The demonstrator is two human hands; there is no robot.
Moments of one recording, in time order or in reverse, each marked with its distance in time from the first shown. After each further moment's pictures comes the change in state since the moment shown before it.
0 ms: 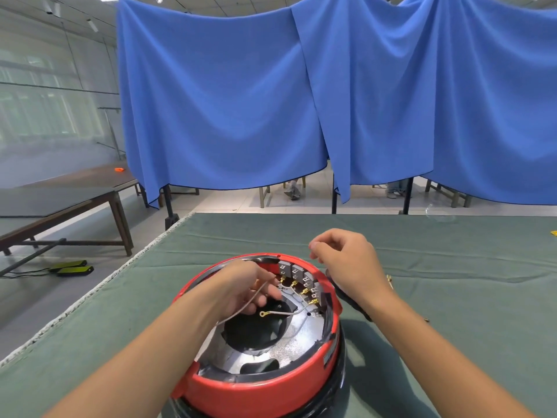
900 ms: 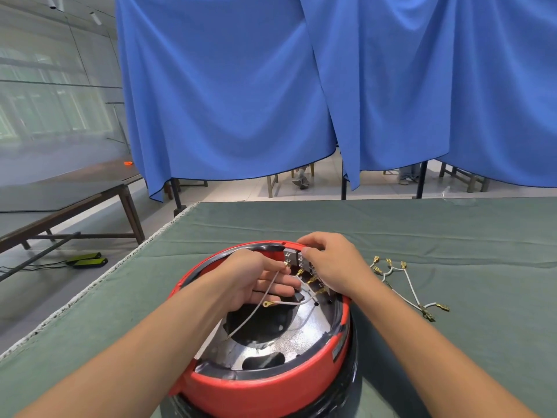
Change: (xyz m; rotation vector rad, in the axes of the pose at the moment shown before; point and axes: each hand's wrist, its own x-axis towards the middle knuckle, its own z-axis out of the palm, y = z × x) left_hand 0.006 -0.007 0.003 -0.134 -0.035 0.036; right_hand 0.016 0.025 0.038 -0.141 -0.224 0.024
